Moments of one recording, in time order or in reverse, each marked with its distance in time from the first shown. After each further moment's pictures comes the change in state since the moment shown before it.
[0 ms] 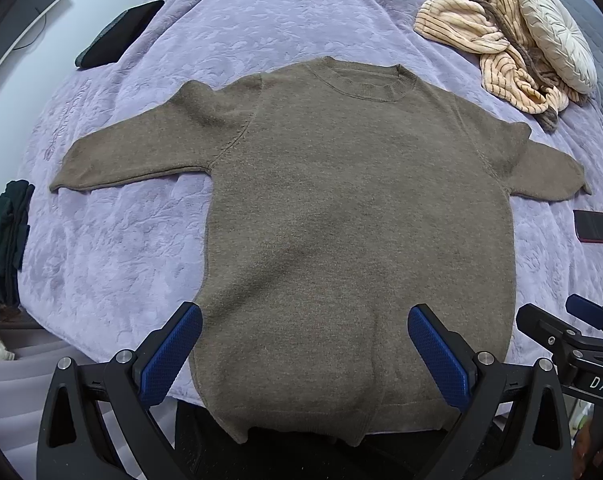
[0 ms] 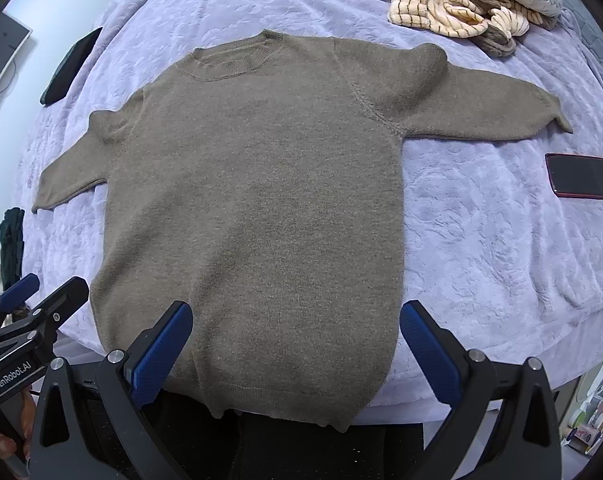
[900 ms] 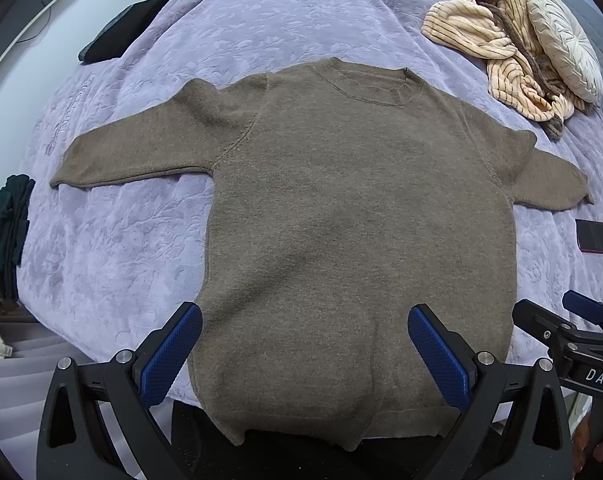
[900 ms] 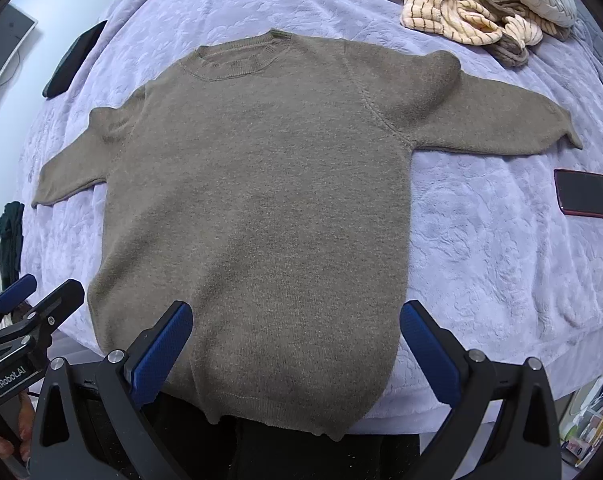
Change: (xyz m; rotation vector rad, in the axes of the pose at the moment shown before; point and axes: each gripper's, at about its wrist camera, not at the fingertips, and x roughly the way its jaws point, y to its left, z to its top) left arm 0.005 0.007 0.006 -0.021 0.005 -0.005; right arm 0.009 0.003 0.016 -0.031 0.013 0.001
